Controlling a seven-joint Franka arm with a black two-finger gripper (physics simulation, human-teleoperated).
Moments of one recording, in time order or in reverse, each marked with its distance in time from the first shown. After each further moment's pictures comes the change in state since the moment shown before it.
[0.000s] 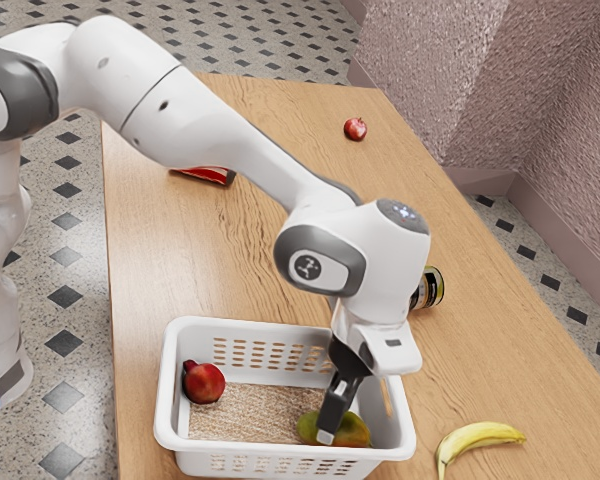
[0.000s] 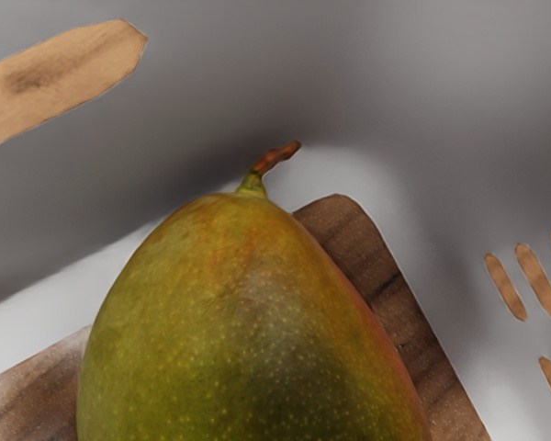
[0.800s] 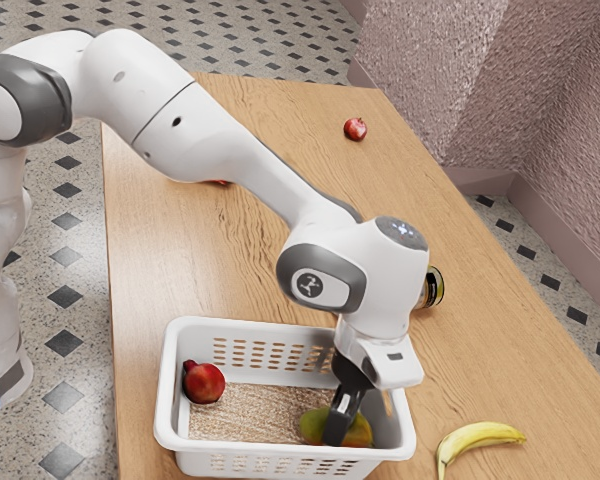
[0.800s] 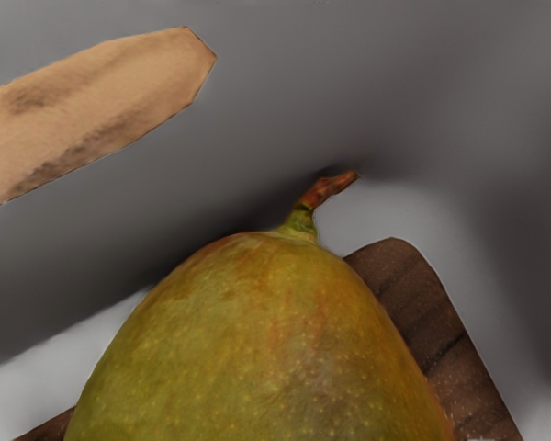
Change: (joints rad) arm 0.001 0.049 0.000 -0.011 0.006 0.076 -0.006
